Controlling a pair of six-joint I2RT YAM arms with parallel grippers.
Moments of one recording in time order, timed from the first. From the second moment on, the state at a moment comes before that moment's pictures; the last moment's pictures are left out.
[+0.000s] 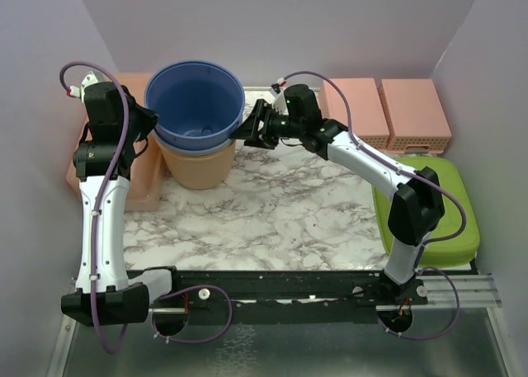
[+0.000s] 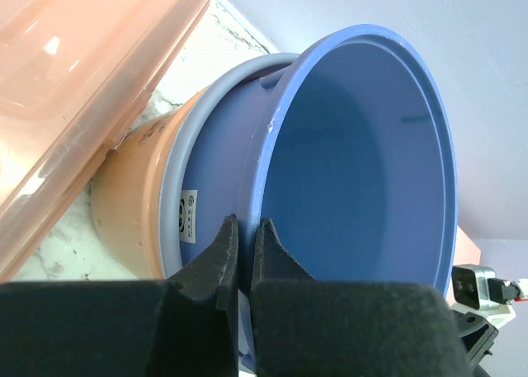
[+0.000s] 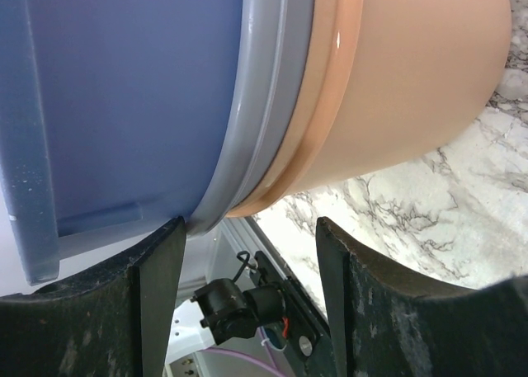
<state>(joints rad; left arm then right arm) 0.06 1.17 1.51 -0.75 -0.03 -0.76 0.68 1.83 1.61 -0.18 -0.46 0.90</state>
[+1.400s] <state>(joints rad) 0.05 1.07 1.56 -0.74 -0.10 -0.73 0.67 1.68 1.51 -0.10 -0.45 0.96</state>
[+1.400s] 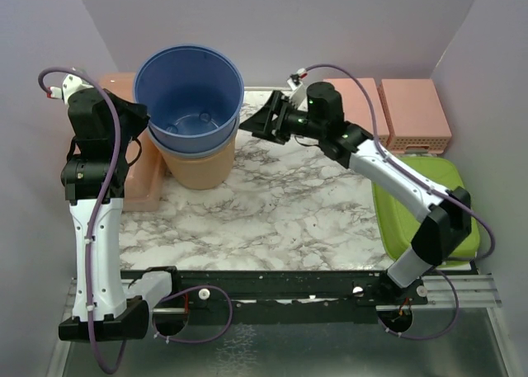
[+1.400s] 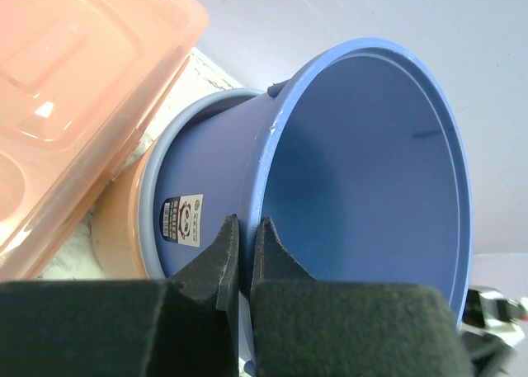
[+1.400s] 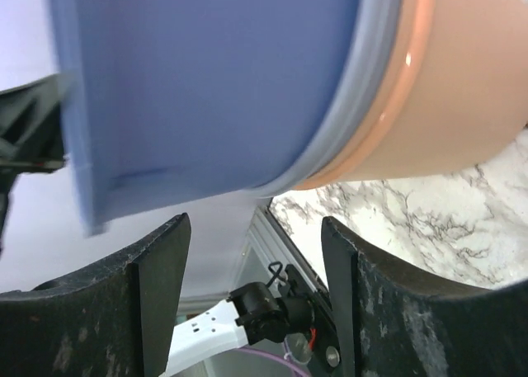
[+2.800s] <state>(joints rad) 0.04 1.04 1.53 -0.70 -0.08 -0.71 0.66 1.80 1.98 -0.34 -0.41 0.85</state>
